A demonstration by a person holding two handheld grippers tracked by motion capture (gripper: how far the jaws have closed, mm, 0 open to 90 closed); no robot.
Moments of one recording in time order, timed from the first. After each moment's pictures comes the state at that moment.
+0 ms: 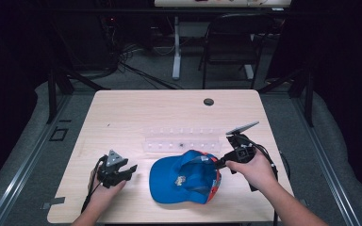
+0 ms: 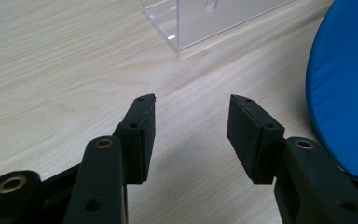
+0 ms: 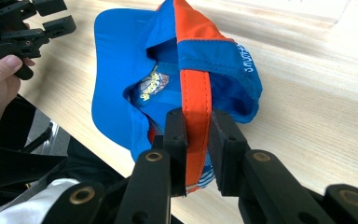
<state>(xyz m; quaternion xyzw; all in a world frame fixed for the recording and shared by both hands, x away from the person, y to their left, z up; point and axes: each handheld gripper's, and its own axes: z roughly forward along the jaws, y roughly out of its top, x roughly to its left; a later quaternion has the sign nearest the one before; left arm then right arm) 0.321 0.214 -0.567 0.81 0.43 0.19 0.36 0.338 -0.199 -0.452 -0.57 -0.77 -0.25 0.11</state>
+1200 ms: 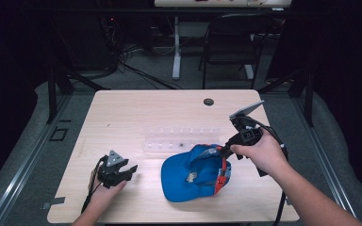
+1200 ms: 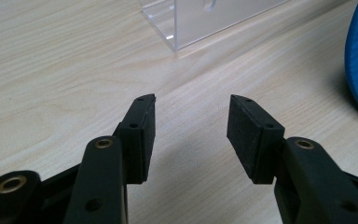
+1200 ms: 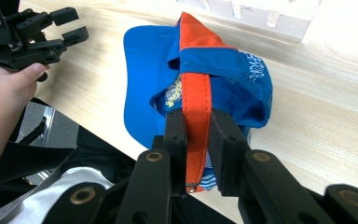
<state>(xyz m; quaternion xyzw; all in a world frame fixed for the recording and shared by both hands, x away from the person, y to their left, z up) 0.320 0.212 -0.568 0.81 0.43 0.18 0.36 0.350 -0.199 -0.386 -0.58 -0.78 -0.21 0.10</state>
